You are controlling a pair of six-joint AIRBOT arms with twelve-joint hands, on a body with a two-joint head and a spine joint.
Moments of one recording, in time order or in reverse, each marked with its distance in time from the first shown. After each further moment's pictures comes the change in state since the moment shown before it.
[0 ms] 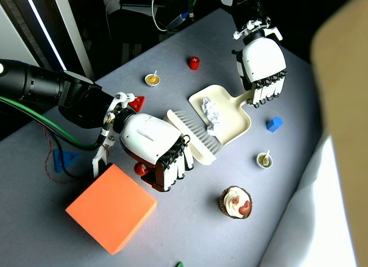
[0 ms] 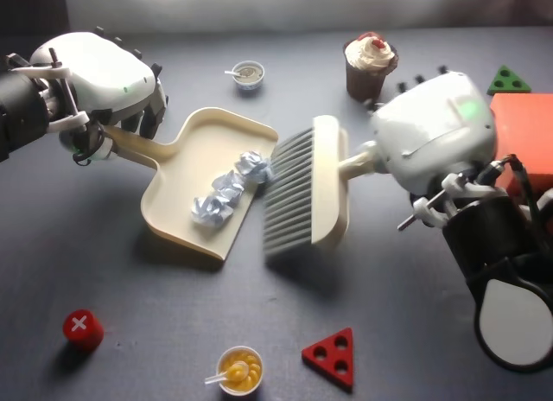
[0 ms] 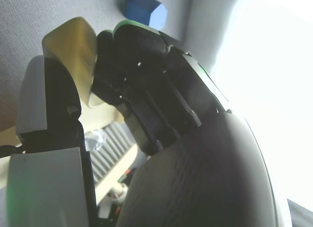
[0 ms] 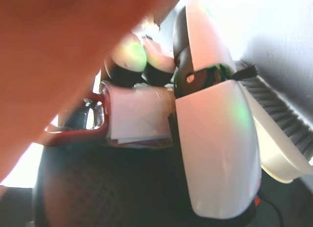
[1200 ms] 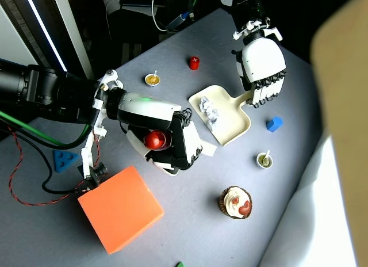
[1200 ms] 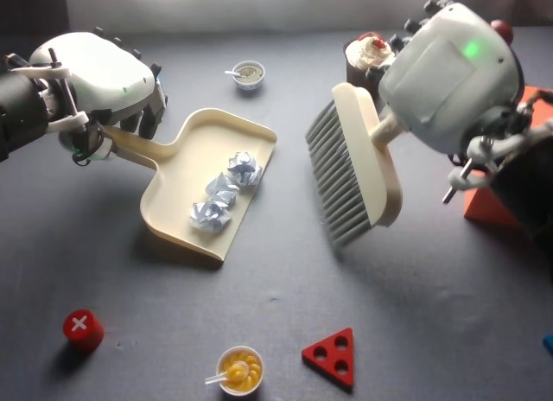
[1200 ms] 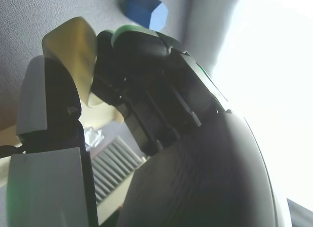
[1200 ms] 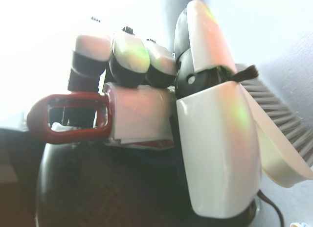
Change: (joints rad) left arm 0.000 0.000 0.000 0.000 0.000 0.000; right arm 0.089 0.193 -0.093 -0.198 0.234 -0.280
